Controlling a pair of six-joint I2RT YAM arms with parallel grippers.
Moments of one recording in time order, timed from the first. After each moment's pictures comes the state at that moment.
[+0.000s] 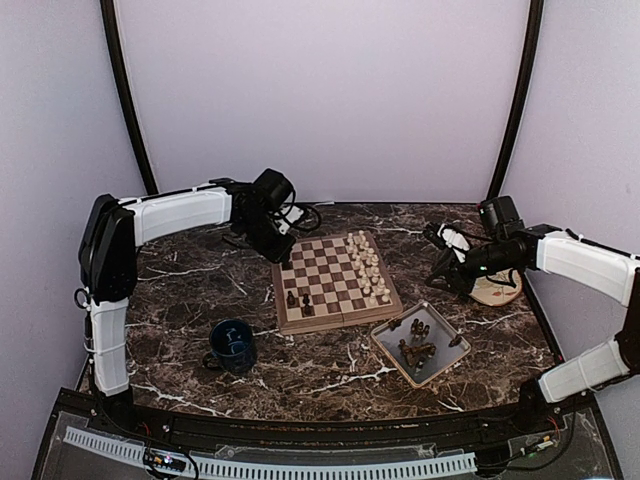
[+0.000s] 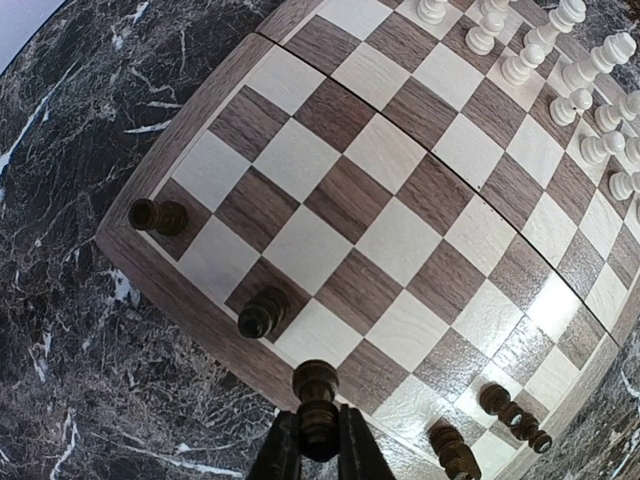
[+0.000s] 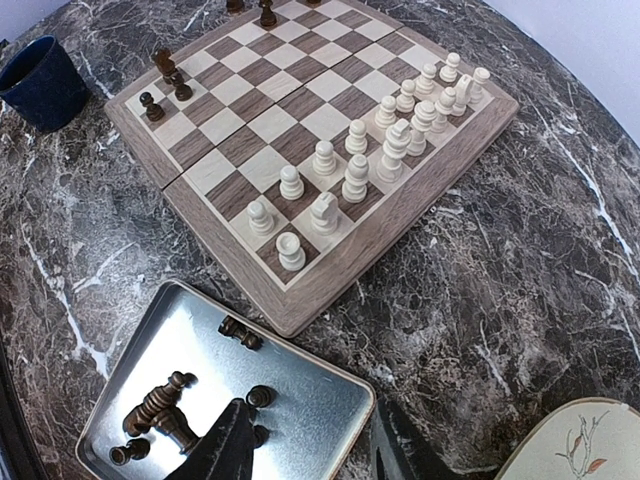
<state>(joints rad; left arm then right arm) -0.65 2.05 1.75 -0.81 -0.01 0.04 0.30 1.30 0.88 -0.50 -0.53 -0.55</state>
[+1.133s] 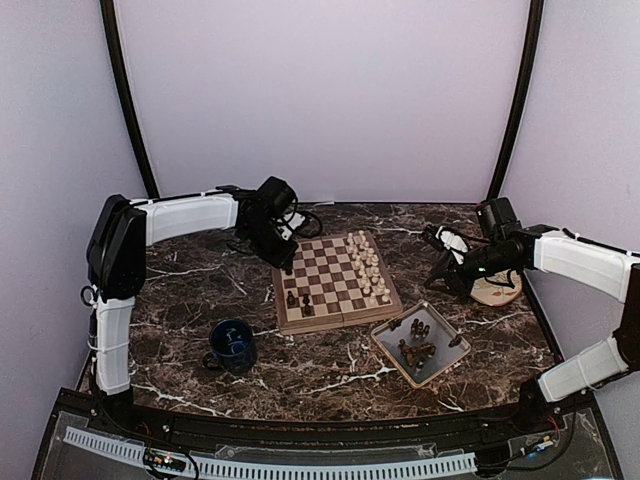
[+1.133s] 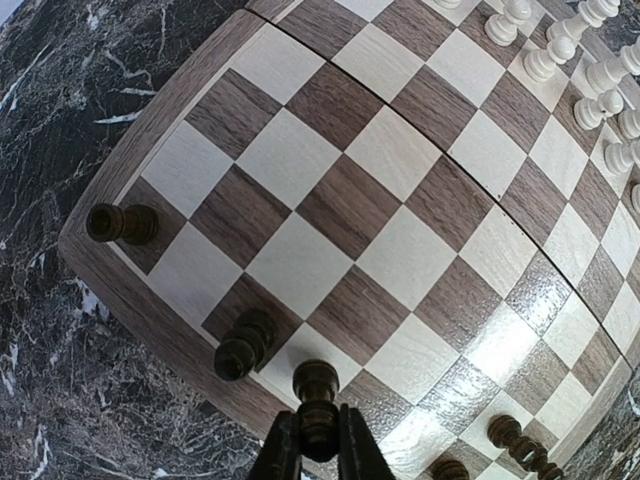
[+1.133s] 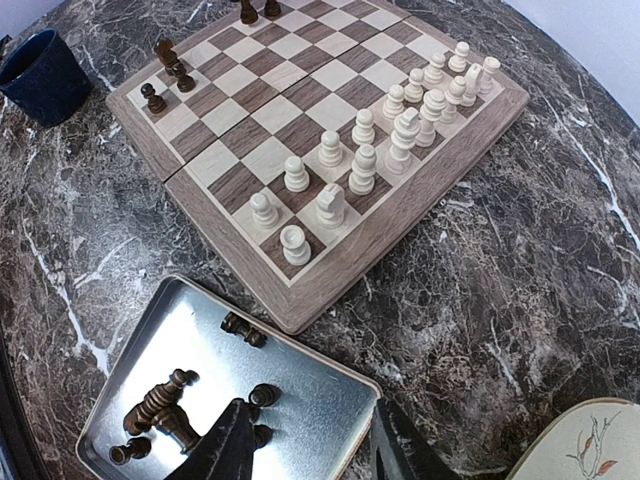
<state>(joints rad) -0.64 2.11 1.74 -0.76 0.01 0.01 0.30 1.32 0.88 -0.50 -0.53 -0.55</state>
